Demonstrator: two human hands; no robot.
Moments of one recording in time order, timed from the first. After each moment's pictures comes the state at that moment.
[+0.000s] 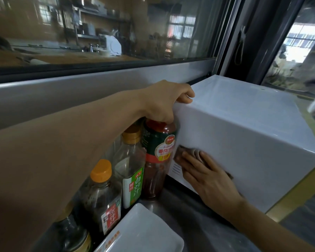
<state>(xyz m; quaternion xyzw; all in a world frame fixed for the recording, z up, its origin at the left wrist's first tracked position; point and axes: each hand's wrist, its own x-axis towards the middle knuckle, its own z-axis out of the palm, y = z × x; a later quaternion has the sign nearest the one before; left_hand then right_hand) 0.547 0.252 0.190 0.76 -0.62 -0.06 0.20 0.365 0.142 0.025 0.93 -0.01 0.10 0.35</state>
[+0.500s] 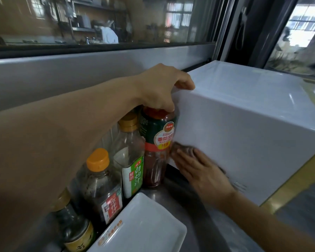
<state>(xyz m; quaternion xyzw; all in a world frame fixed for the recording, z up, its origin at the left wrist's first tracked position) 0.551 0.247 0.183 0.74 -0.64 0.01 0.18 0.371 0.142 -0.008 0.93 -0.02 0.03 0.38</state>
